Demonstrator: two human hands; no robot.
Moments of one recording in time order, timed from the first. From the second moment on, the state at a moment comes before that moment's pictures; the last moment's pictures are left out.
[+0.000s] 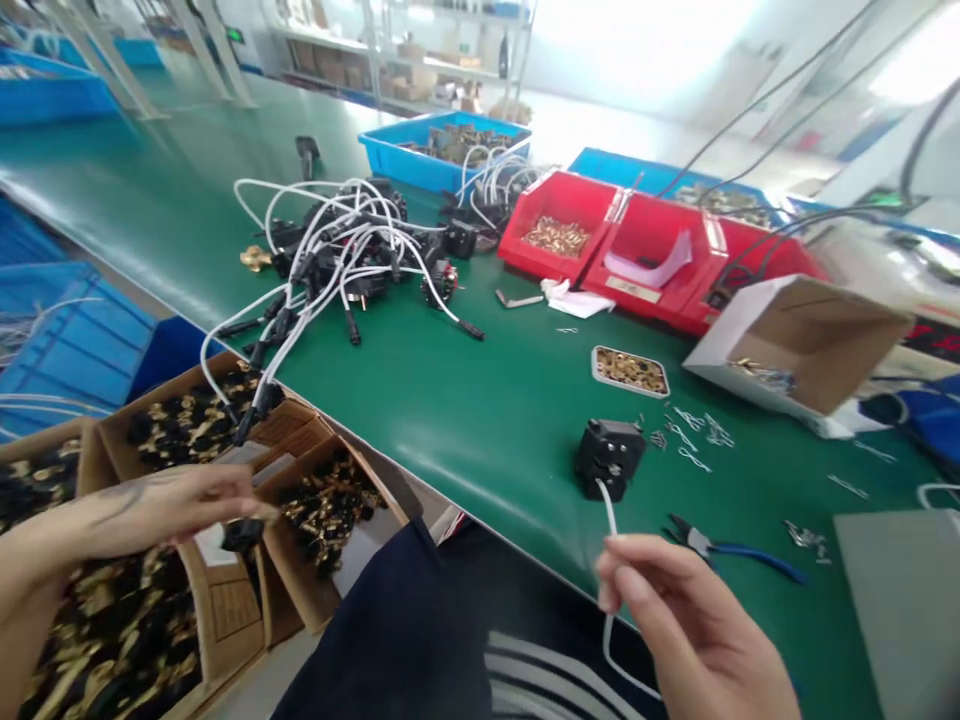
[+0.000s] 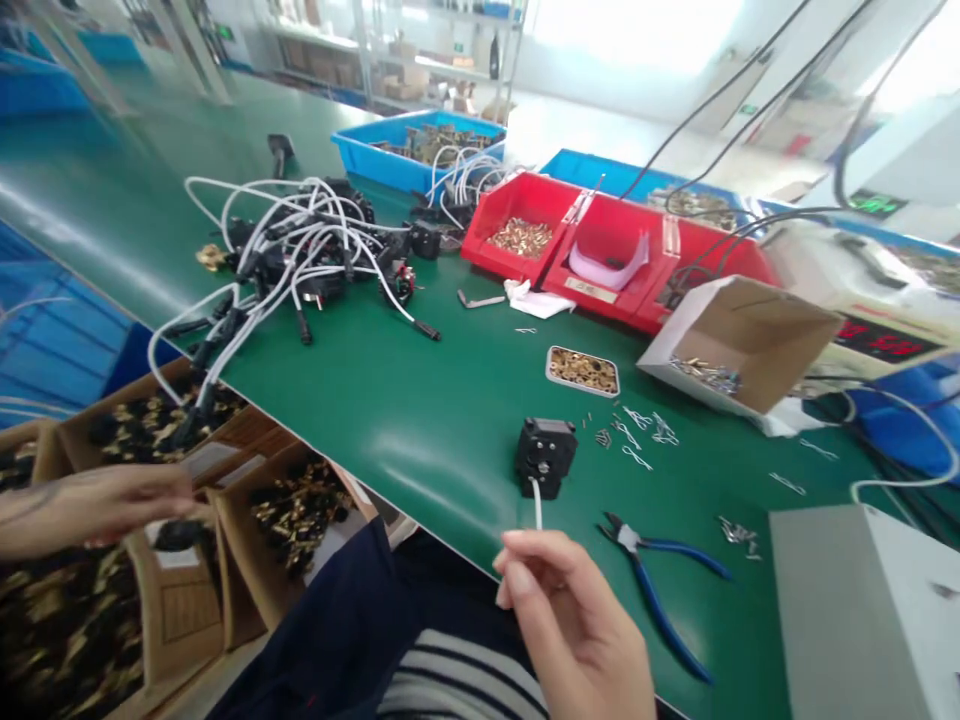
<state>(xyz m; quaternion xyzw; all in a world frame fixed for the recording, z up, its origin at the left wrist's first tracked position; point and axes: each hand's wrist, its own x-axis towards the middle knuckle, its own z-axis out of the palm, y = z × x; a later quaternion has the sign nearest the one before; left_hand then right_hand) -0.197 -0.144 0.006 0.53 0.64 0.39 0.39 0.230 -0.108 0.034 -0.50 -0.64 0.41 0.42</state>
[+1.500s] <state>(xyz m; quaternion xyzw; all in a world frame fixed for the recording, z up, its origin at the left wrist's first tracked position) 0.108 -0.131 0.039 0.79 0.34 0.44 0.25 0.269 -0.157 0.007 -0.34 -0.42 0.62 0.56</state>
